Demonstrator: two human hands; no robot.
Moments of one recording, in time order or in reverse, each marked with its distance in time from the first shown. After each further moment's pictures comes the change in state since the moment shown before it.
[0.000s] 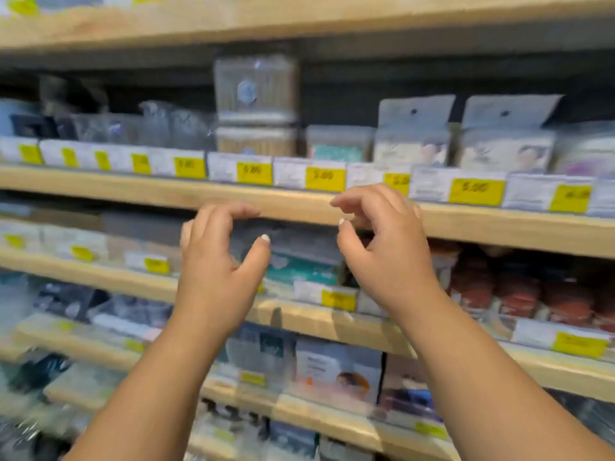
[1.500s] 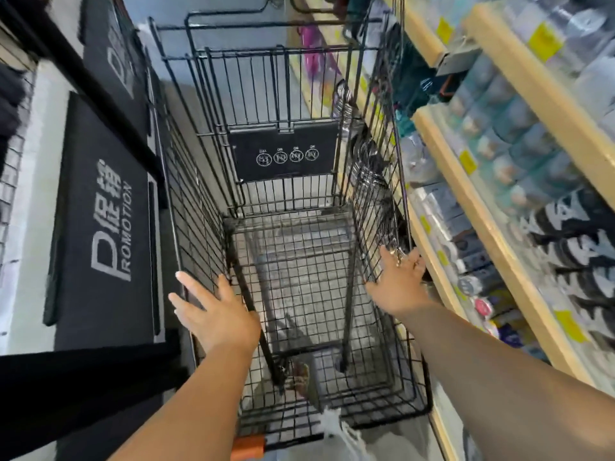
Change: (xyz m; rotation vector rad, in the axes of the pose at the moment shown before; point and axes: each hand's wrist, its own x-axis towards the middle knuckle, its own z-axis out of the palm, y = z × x) left_hand -0.485 -0.307 -0.295 1.161 -0.486 -1.949; right_hand -0.383 -0.241 0.469 -0.143 -1.779 0.200
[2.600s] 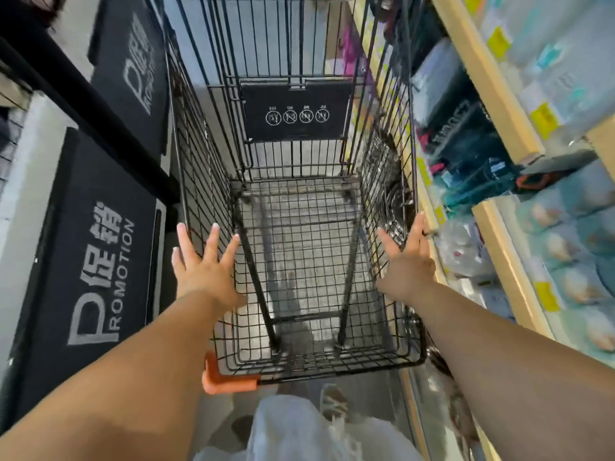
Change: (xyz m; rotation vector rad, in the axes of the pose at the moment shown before) left_hand 0.262 0.081 -0.126 0.200 -0.090 0.284; right_hand 0.241 -0.129 -0.110 -0.260 0.098 -0.228
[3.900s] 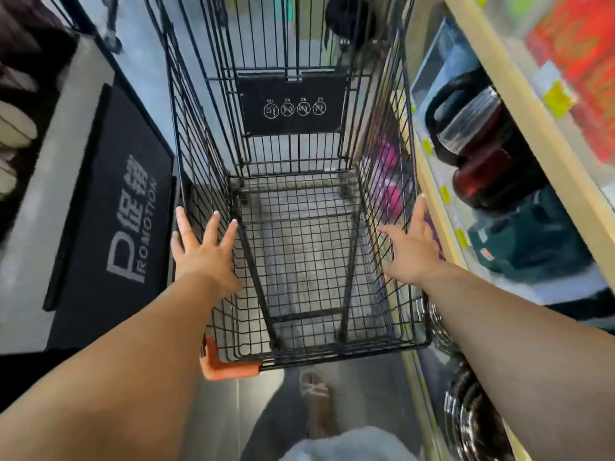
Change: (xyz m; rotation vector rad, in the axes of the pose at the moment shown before) left_hand 0.553 -0.084 -0.356 0.007 0.061 -0.025; right_hand 0.550 -0.259 -0.280 0.041 0.047 -0.116
